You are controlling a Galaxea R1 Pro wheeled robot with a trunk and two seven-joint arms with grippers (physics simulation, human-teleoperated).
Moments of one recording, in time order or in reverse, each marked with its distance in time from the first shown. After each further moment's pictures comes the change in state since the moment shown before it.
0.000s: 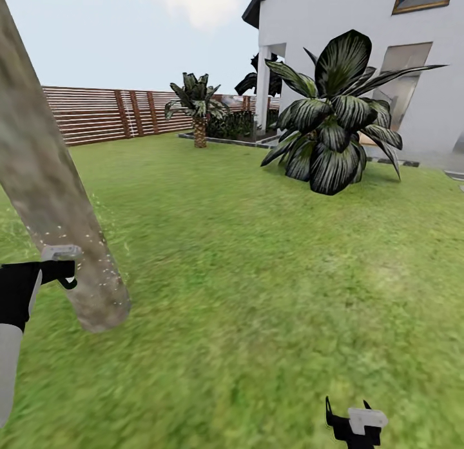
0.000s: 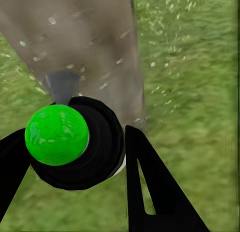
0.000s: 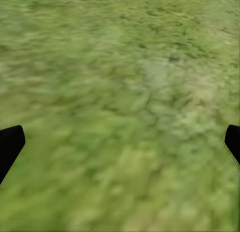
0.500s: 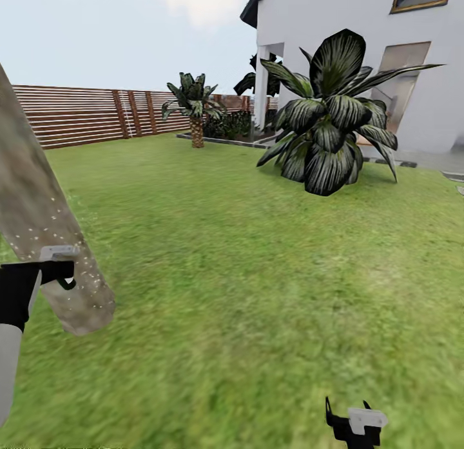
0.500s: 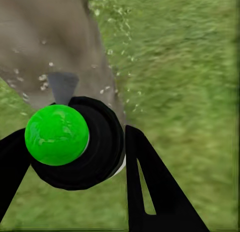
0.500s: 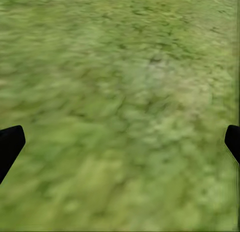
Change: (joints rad) left arm 0.000 0.002 0.000 0.003 -0.005 0.002 0.003; right arm 0.000 0.001 0.000 0.000 -0.001 0.000 0.000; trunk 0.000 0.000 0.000
